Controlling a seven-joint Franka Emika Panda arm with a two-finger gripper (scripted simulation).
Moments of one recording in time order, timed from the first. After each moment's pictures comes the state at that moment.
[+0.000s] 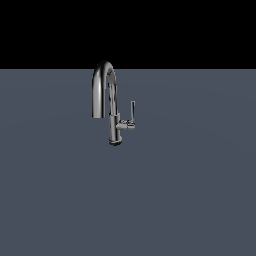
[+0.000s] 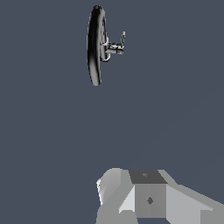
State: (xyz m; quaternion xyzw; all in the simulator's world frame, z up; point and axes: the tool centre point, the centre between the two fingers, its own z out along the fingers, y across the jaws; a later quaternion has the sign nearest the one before) arm -0.251 0.004 0.481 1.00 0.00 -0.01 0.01
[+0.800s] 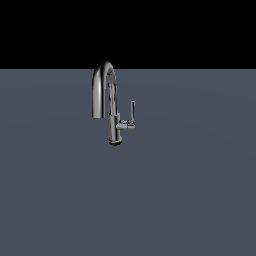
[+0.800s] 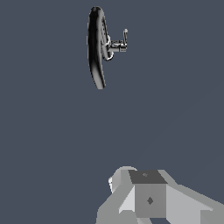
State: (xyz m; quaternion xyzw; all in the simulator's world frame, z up) arm -0.225 0.007 0.476 1.00 -0.04 -0.04 -0.03
